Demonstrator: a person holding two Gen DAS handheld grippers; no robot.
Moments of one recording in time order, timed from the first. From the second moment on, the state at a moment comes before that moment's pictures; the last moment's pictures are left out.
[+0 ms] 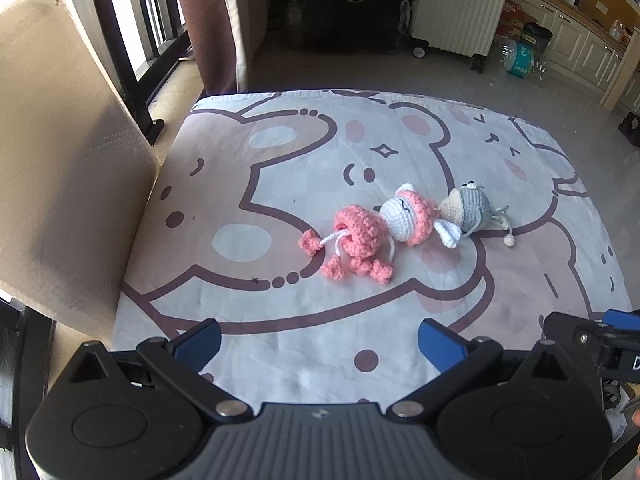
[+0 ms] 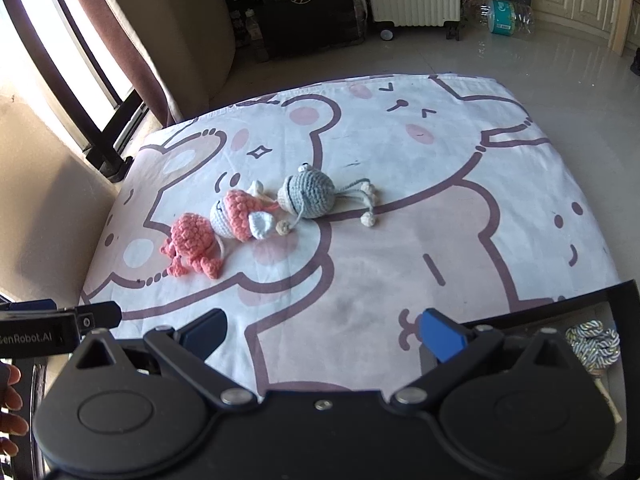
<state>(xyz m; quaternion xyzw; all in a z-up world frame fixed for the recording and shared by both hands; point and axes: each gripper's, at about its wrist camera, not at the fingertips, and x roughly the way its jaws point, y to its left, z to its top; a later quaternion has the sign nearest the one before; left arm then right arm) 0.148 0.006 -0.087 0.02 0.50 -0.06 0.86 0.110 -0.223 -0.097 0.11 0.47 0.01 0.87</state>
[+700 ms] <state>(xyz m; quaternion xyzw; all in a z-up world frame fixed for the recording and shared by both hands) 0.188 -0.004 -0.122 0.02 0.50 -0.08 0.86 0.146 -0.230 -0.132 0.13 0.48 -0.01 0.87</state>
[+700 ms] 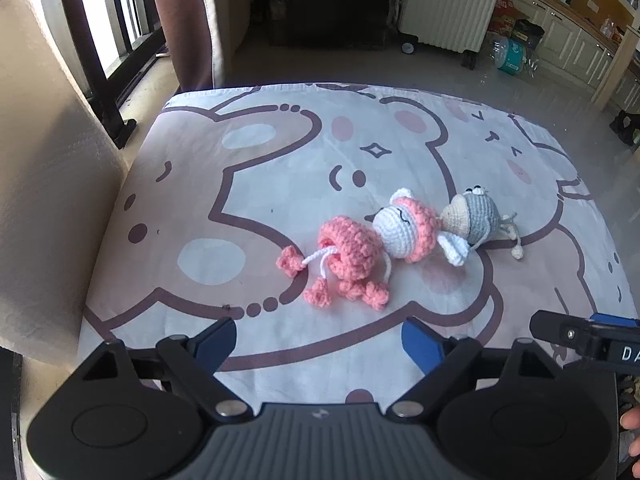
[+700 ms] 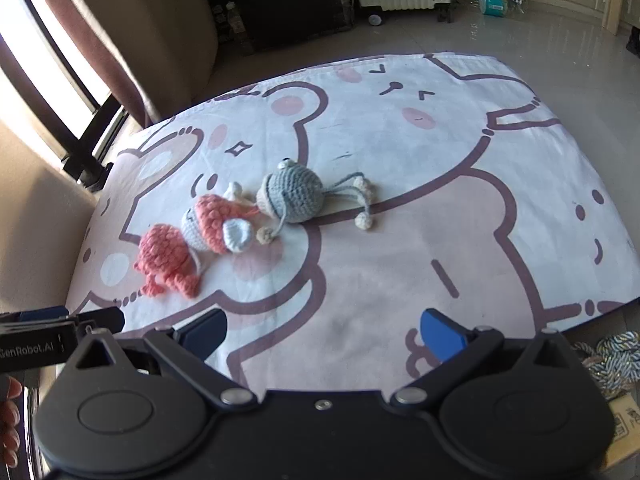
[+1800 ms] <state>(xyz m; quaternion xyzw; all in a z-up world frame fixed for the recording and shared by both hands) 0.241 -0.027 -0.155 -0.02 0.48 -0.11 0.87 0.235 -0.260 -0.158 0.24 0.46 -0.02 0.85</state>
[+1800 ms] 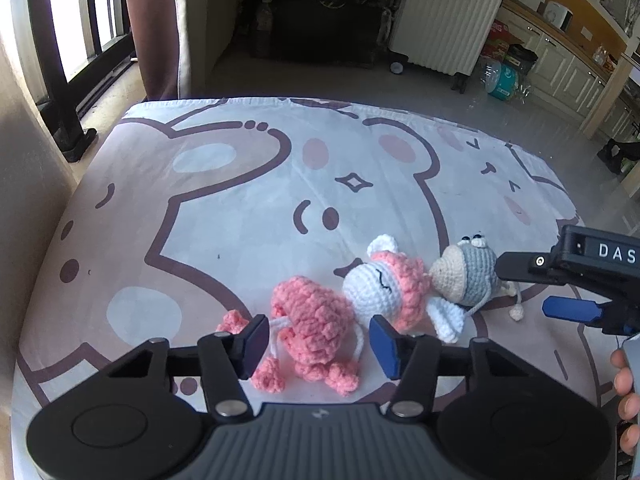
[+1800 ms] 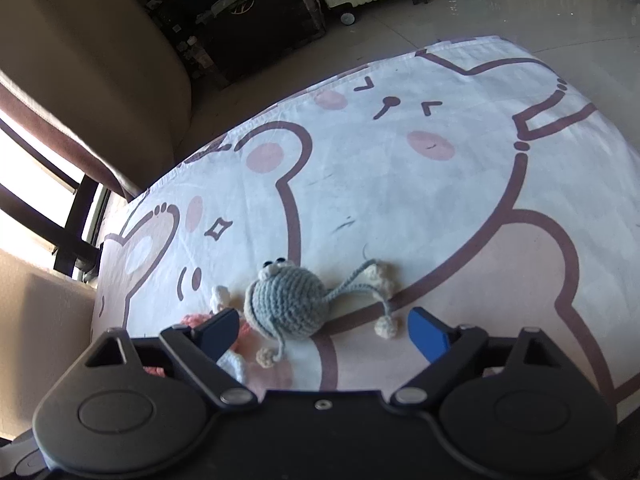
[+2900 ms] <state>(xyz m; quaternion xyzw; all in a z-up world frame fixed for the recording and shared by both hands) 0.236 -0.008 -0.147 -0.05 0.50 -0.10 0.86 0.280 -0.216 -0.164 0.17 0.51 -0.01 0.84</state>
